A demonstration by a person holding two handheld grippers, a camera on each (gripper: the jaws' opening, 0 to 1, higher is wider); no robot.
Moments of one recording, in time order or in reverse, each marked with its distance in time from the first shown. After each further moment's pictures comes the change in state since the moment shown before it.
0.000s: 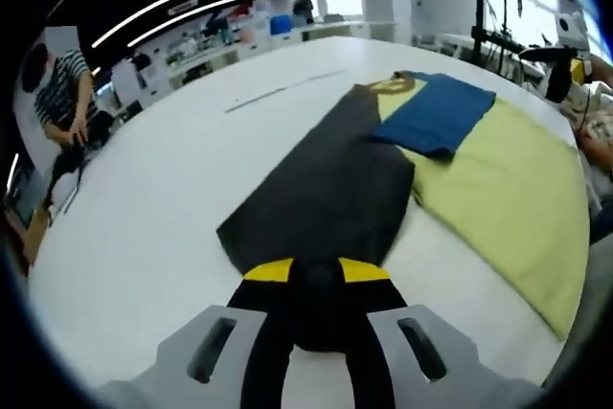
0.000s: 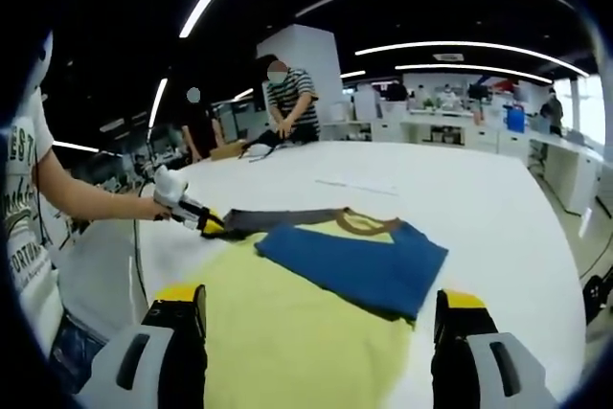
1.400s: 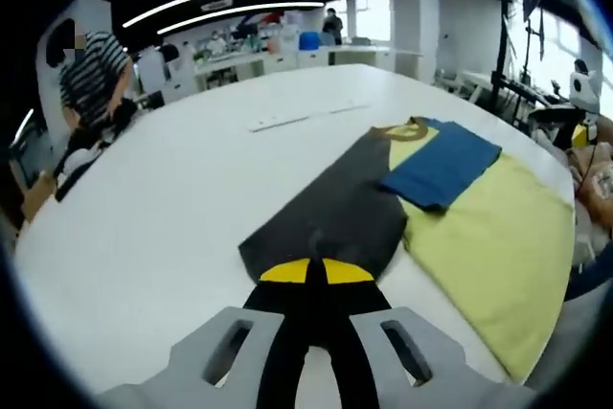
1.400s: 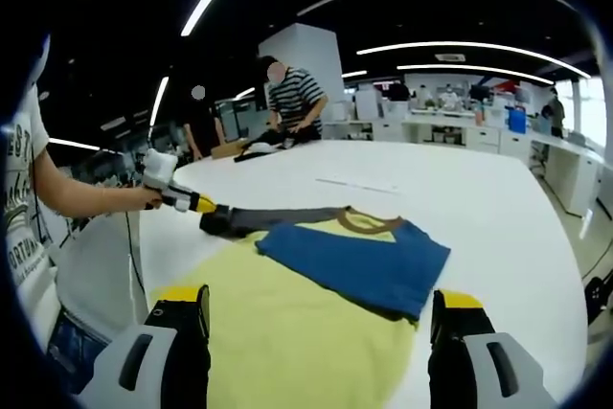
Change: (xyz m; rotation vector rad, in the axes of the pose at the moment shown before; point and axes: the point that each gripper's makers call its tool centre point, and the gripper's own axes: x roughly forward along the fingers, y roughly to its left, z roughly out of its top) left arm -0.048 0.014 0.030 -0.192 -0.155 0.102; right arm 0.007 0.004 -0.003 -0.005 -0.001 0.007
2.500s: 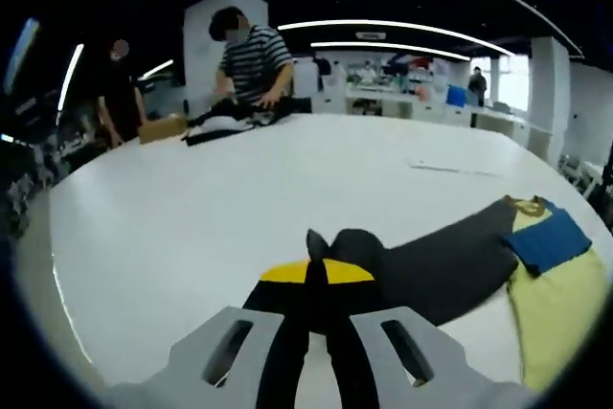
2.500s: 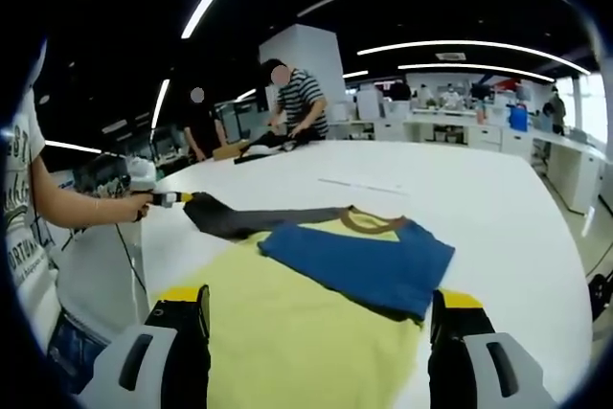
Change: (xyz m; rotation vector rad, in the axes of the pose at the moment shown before) left arm -0.068 0.107 -0.042 -0.377 -0.108 0.562; right arm 0.001 -0.002 -0.002 0.012 -0.003 0.006
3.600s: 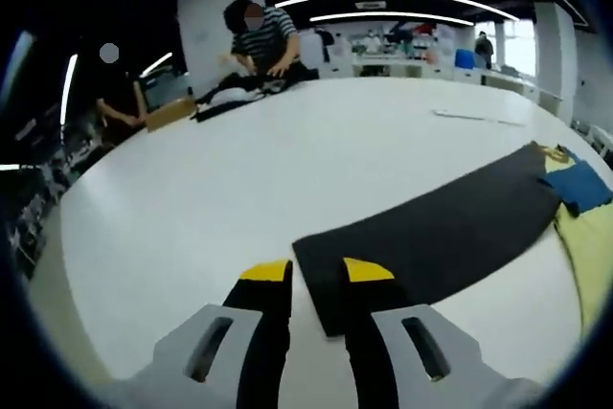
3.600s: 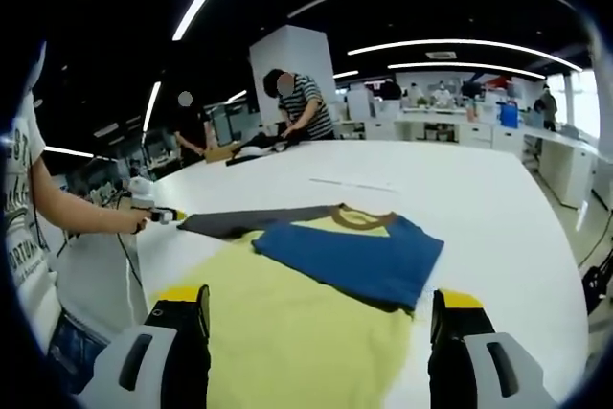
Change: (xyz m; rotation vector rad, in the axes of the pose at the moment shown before) left arm 0.015 0.035 -0.044 0.143 0.104 0.035; right arm -0.012 -0.004 -0.004 0.017 -0.008 -0.036
